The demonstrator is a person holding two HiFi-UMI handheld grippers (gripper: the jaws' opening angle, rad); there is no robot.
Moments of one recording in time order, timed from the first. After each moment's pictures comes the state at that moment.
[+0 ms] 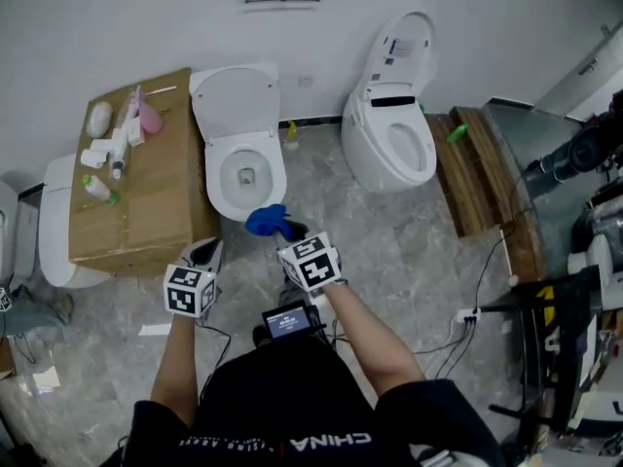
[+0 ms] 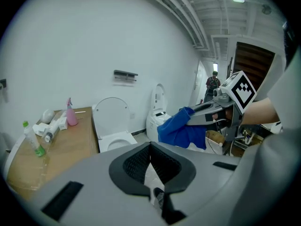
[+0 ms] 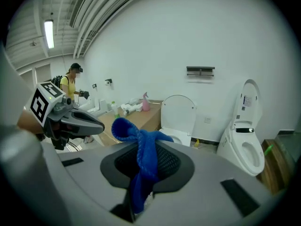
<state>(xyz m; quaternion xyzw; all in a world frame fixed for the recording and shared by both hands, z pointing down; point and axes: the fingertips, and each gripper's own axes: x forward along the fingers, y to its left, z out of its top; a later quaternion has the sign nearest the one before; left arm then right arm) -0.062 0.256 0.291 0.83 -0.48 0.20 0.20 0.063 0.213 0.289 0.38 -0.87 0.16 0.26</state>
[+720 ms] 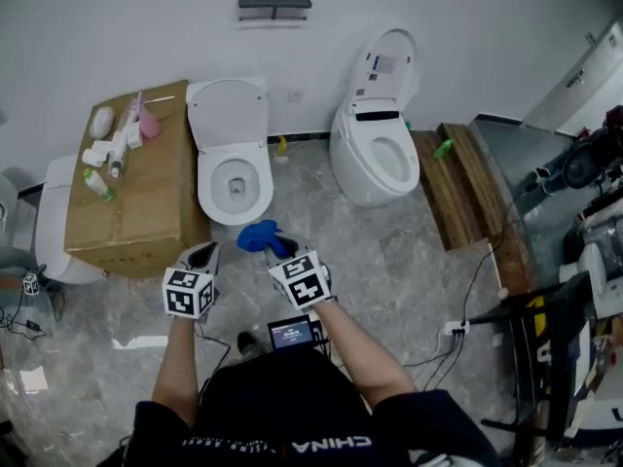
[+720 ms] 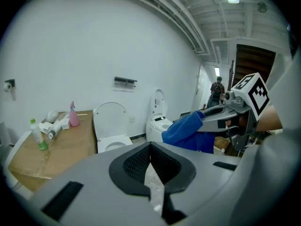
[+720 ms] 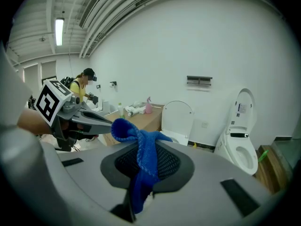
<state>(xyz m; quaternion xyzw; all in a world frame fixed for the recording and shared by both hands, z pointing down) -0.013 0.311 0.265 0.82 -0.51 0.17 0.19 0.102 0.295 0.253 0.38 -0.88 0.13 0.25</state>
